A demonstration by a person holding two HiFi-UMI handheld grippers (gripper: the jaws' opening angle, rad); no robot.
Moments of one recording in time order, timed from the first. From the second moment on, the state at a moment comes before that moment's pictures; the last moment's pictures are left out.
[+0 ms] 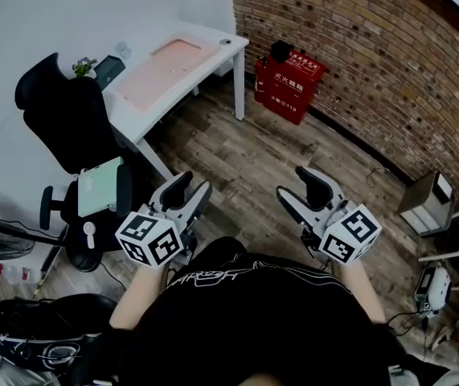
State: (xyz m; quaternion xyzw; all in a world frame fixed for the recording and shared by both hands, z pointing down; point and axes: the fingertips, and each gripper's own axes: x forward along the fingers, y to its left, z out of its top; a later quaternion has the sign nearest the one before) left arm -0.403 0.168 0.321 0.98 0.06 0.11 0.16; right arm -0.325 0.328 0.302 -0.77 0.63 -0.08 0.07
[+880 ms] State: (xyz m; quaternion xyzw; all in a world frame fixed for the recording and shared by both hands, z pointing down) left arm -0.166 -0.019 0.399 0.96 0.02 0.18 0.20; right arm -0.081 0.160 0.372 -0.76 0.63 -0.18 0.06
